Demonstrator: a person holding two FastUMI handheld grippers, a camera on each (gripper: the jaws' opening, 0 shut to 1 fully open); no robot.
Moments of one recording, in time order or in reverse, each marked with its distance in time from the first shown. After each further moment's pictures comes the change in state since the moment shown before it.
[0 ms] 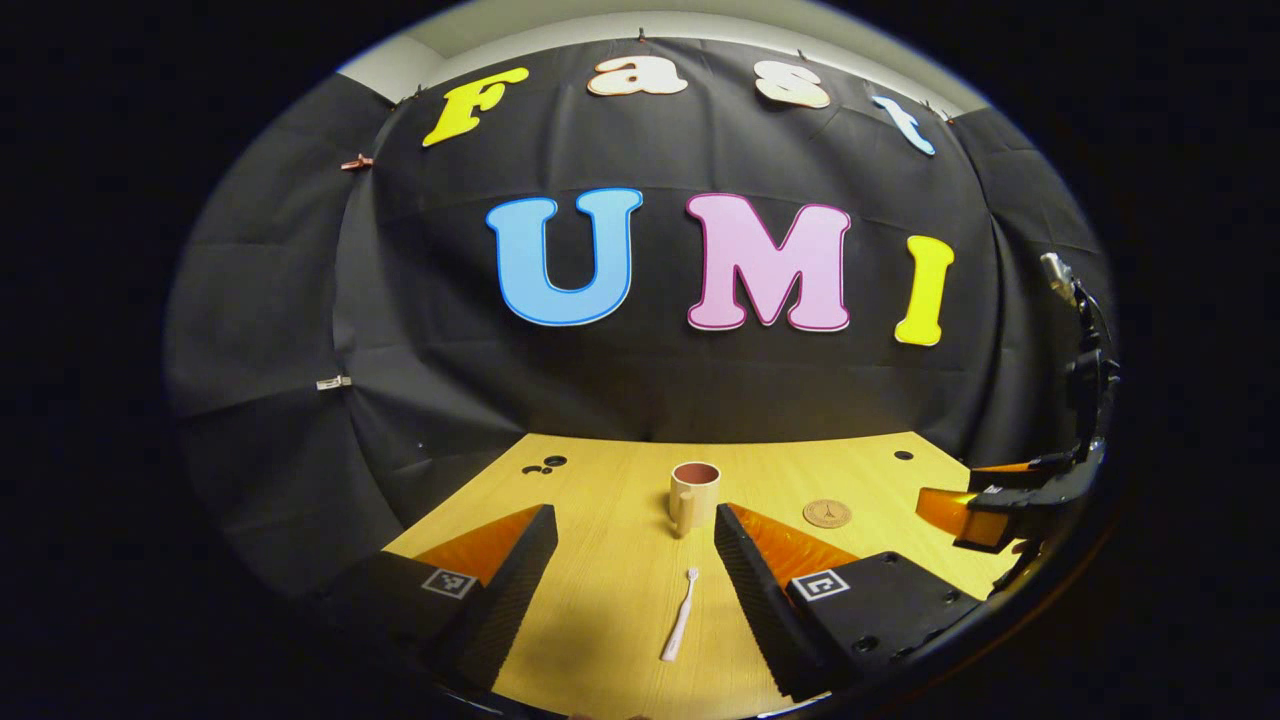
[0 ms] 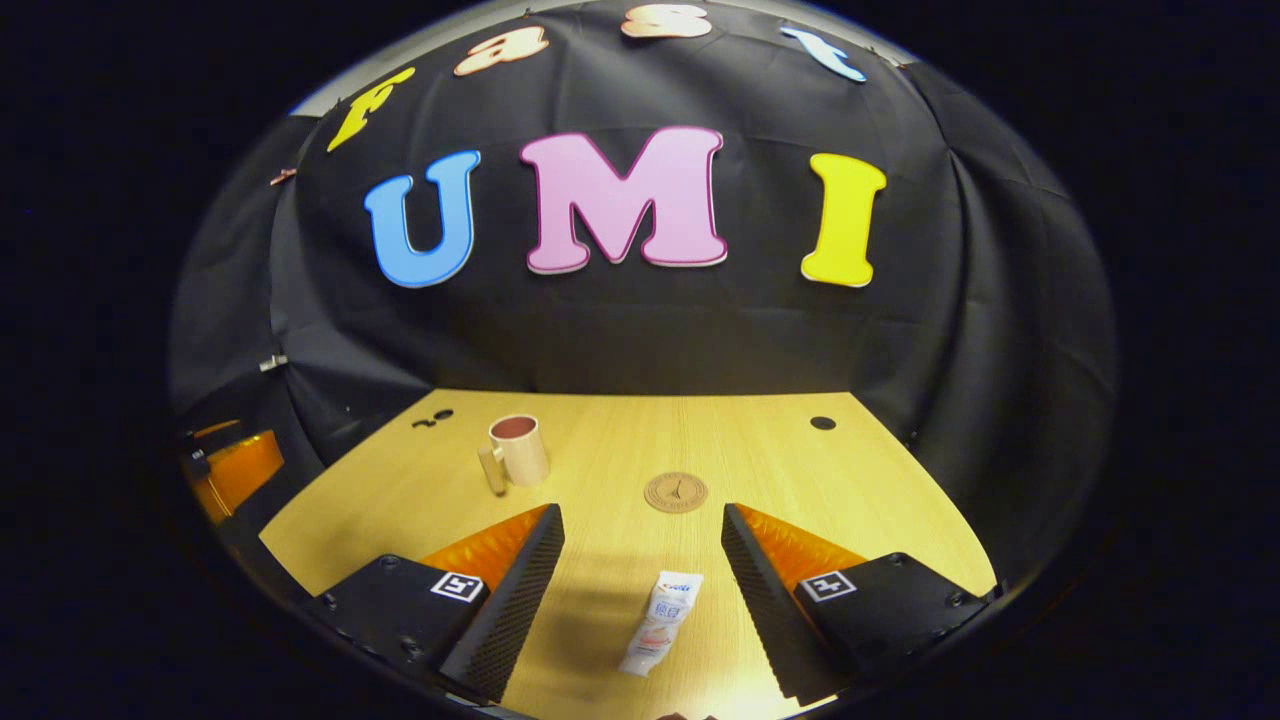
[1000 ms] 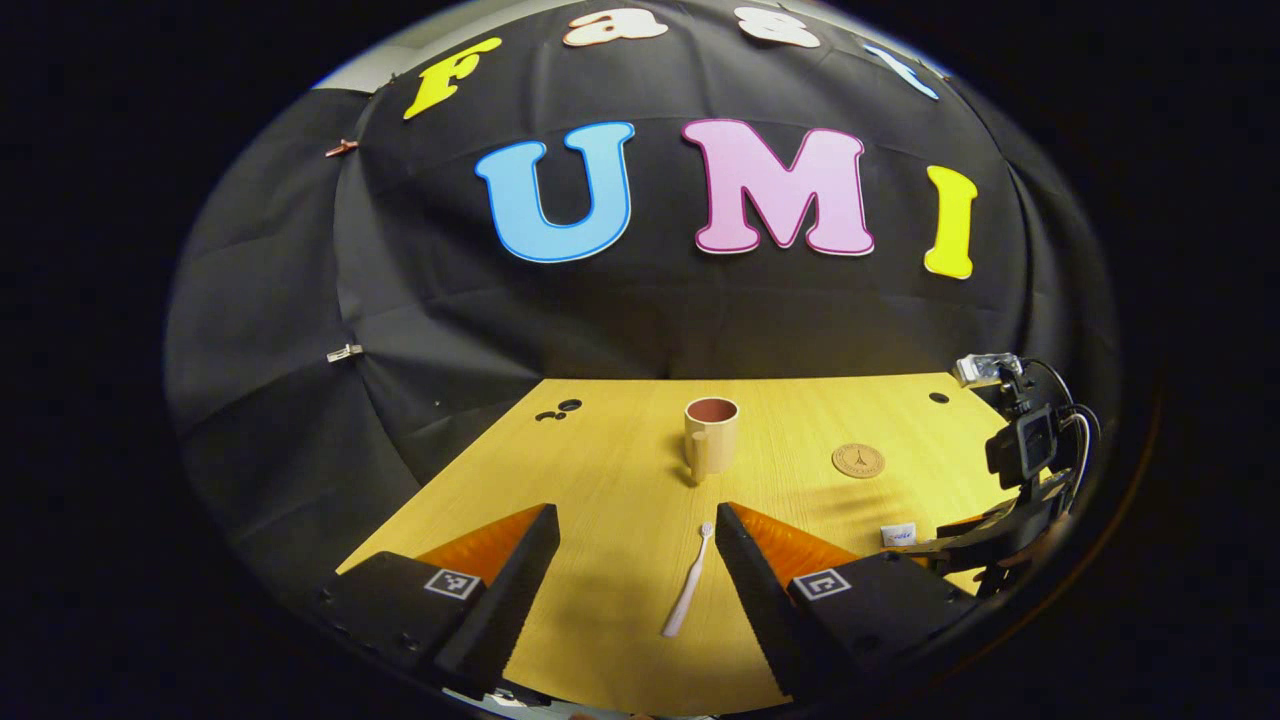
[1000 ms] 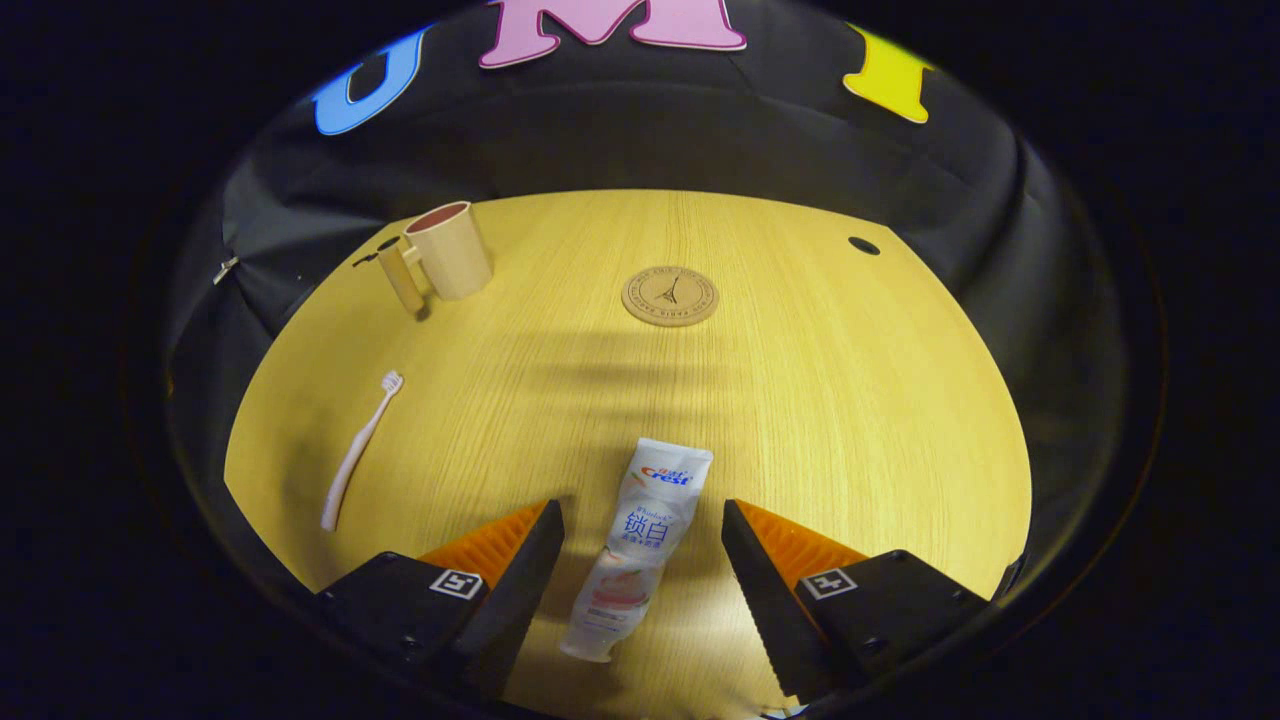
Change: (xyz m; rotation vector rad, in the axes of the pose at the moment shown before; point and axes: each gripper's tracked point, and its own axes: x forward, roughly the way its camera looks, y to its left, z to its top) left arm 0.025 -0.022 -0.050 0.068 0.180 0.084; right arm 0.077 -0.020 -0.165 -0.008 0.554 -0.009
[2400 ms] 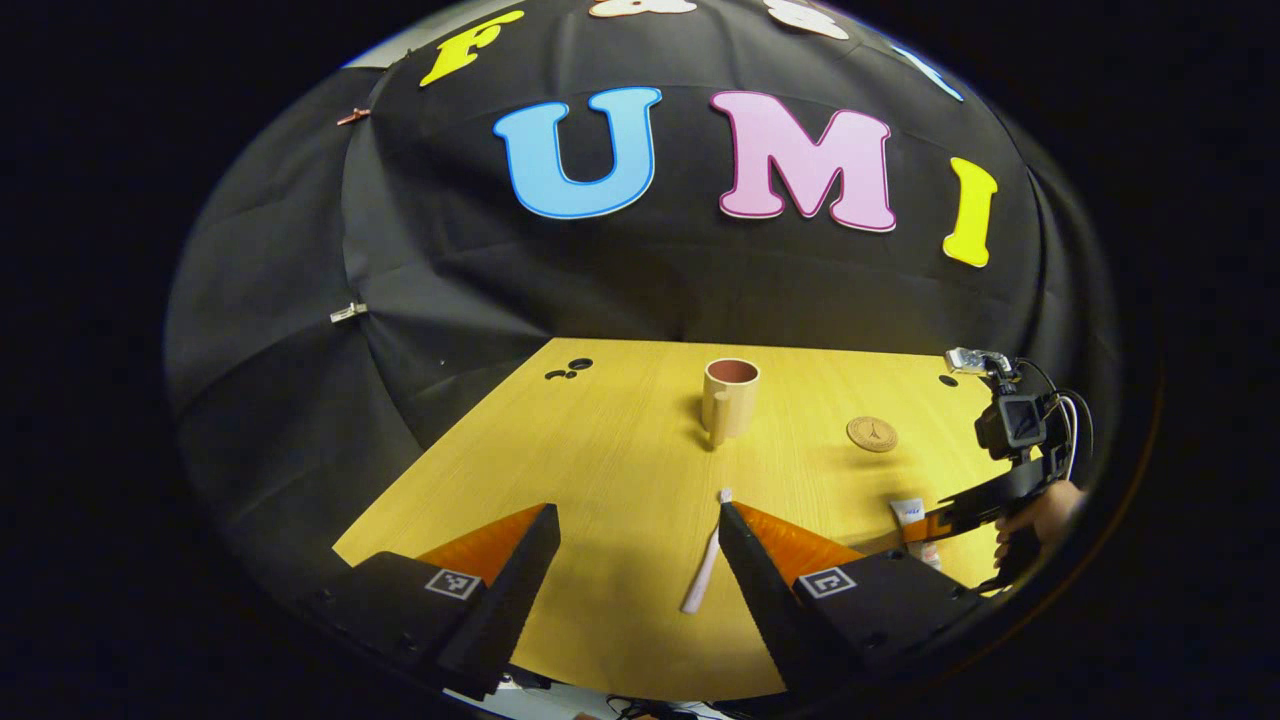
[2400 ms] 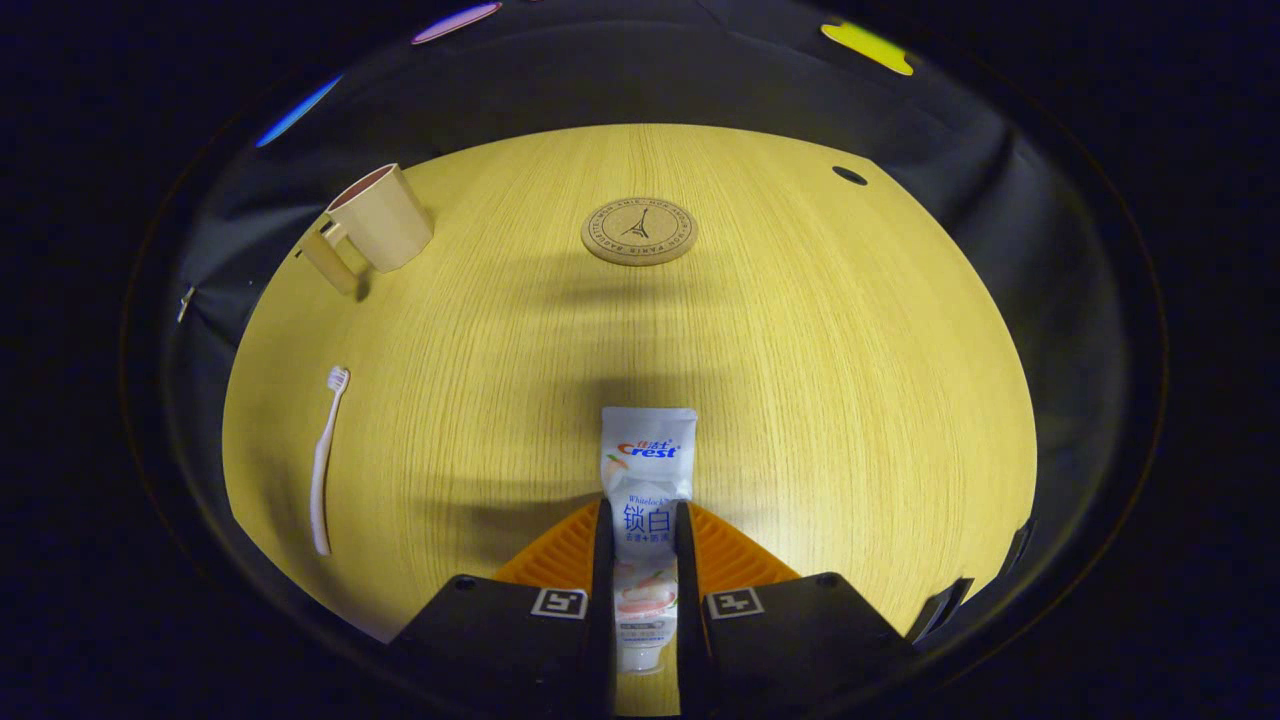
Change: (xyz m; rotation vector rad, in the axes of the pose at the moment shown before) left arm 0.008 0.036 -0.038 -0.063 0.113 -0.001; right arm 0.014 -0.003 -0.010 0.115 0.197 -0.065
